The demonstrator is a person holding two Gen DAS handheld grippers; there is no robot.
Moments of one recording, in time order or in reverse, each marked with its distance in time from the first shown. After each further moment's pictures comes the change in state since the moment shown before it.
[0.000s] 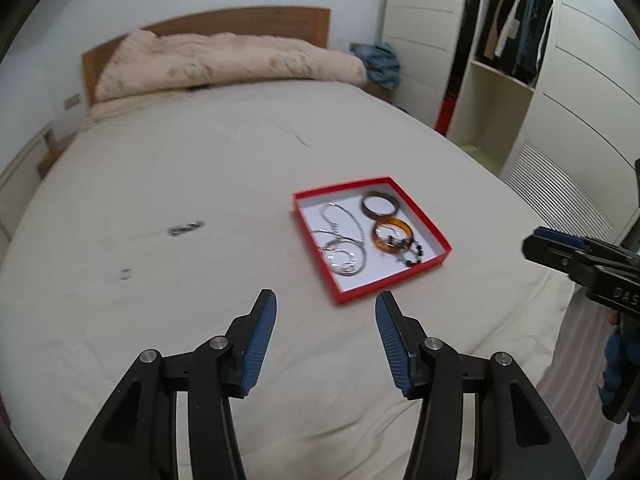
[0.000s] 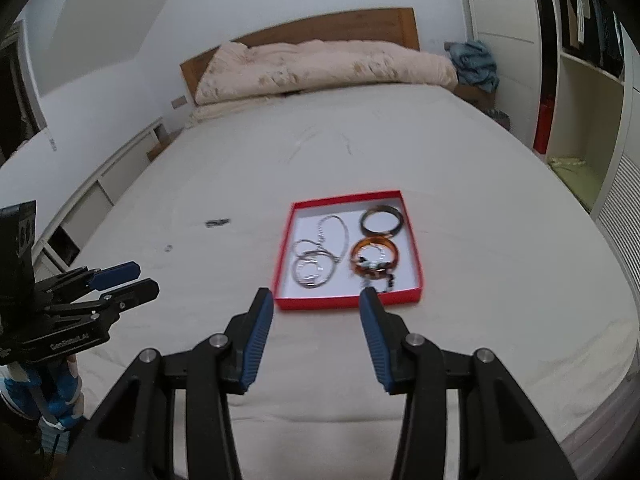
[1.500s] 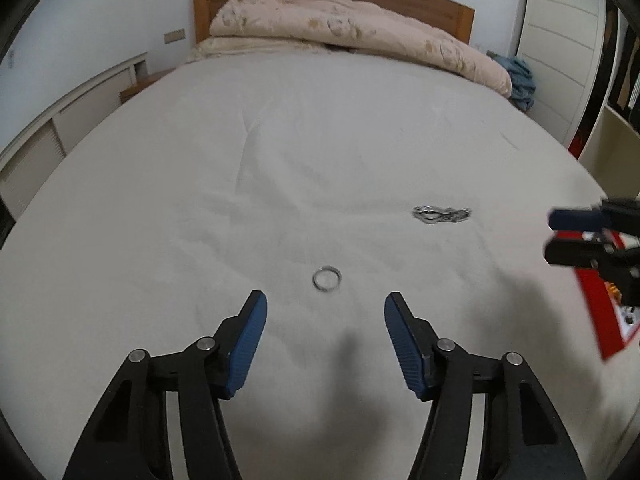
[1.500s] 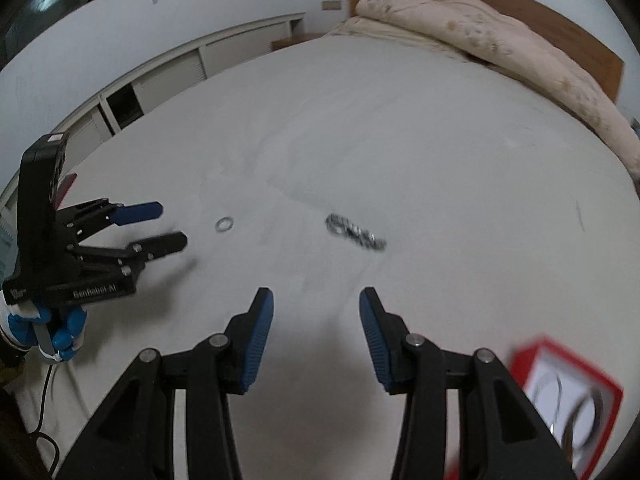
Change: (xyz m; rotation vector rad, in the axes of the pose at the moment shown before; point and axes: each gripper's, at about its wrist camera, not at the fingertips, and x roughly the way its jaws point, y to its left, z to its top) left arm 0.150 0.290 -0.028 -0.241 0.045 0.243; right arm 0.330 0.201 0.078 -0.531 0.258 0.287
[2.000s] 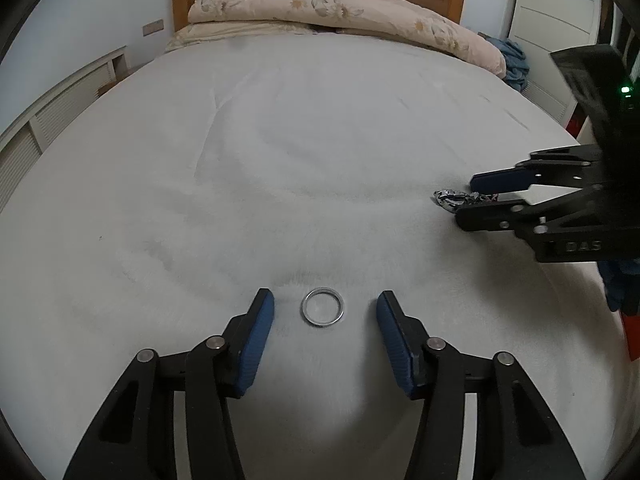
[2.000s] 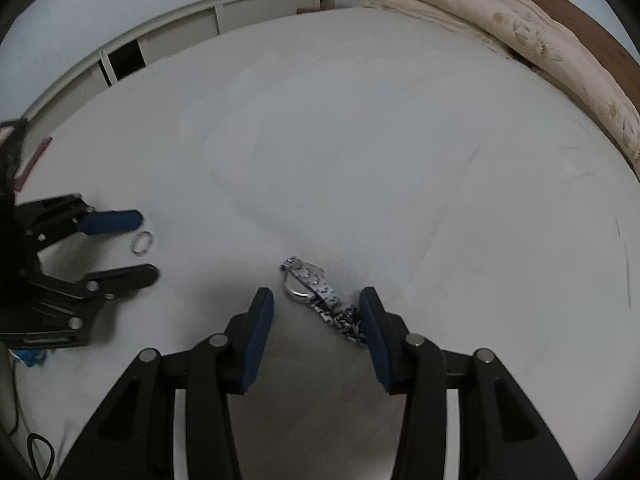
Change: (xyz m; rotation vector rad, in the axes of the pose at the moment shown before) left arm 0.045 0.000 0.000 0.041 0.039 -0.041; right arm 0.110 -0.023 0.037 -0.132 0.094 0.019
